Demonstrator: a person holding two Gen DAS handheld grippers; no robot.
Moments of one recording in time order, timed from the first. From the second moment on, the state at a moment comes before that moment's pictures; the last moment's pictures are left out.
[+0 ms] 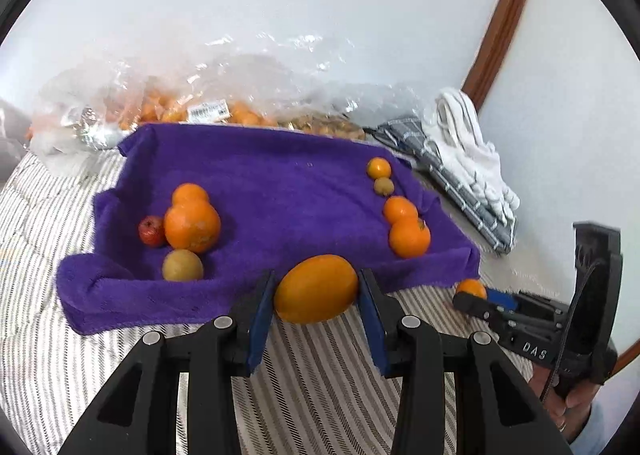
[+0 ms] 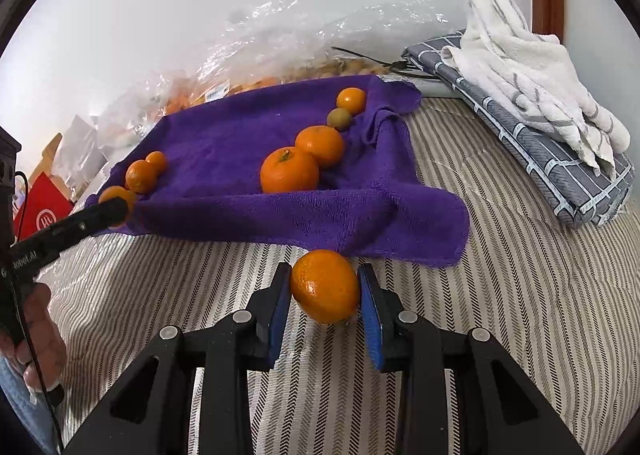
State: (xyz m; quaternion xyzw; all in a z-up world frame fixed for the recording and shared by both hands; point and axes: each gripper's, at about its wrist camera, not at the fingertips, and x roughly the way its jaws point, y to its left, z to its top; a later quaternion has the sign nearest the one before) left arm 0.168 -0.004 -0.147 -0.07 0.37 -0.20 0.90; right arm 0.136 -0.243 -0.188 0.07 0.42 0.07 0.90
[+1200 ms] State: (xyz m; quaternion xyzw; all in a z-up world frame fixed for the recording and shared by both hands) left arm 0.176 0.058 -0.116 -0.11 0.31 -0.09 0.94; right arm 0.133 -0.252 -0.180 0.11 0.41 0.09 0.90
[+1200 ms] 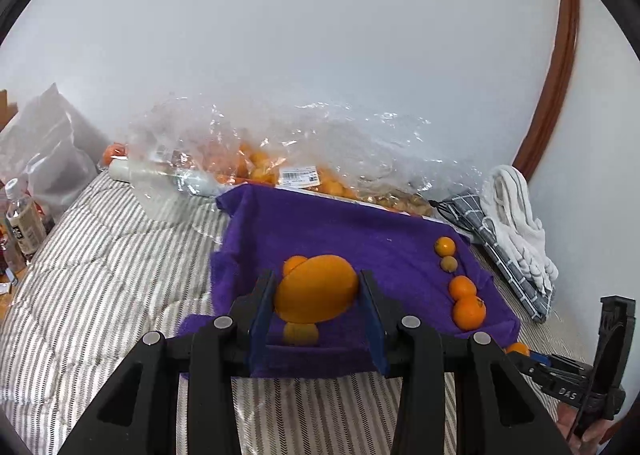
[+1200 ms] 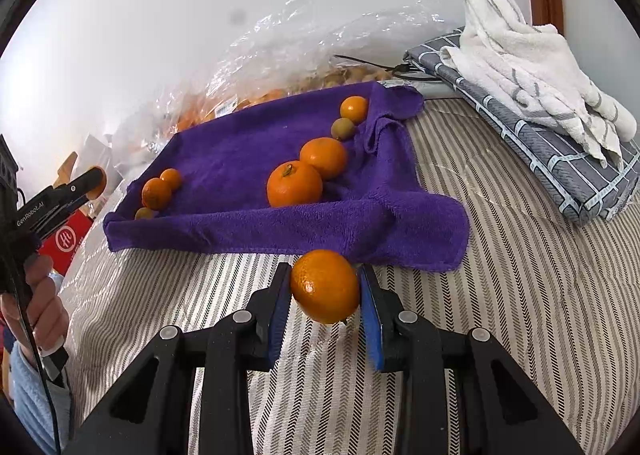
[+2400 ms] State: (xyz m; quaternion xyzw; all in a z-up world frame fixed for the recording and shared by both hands) left arm 0.194 0.118 -0.129 -0.19 0.33 -0.04 0.92; right arm 0.229 -0.179 -0.154 0.05 0.38 0.12 0.91
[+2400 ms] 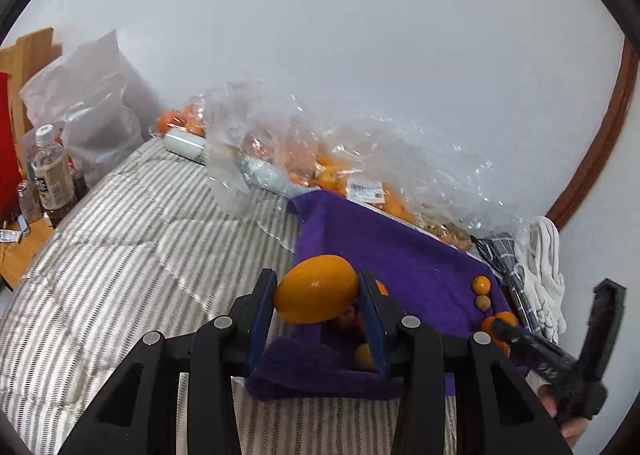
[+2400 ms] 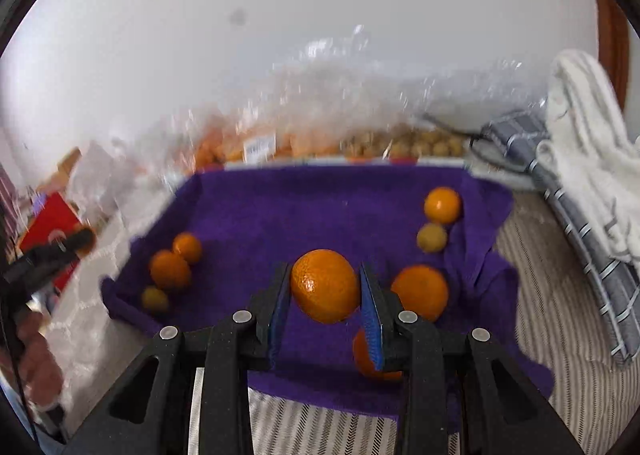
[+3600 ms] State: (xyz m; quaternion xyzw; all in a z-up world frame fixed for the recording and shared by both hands) left arm 0.213 0.055 -0.160 -0.09 0.37 -0.05 0.93; right arm 0.234 -0.147 -0.184 0.01 0.43 0.12 0.89
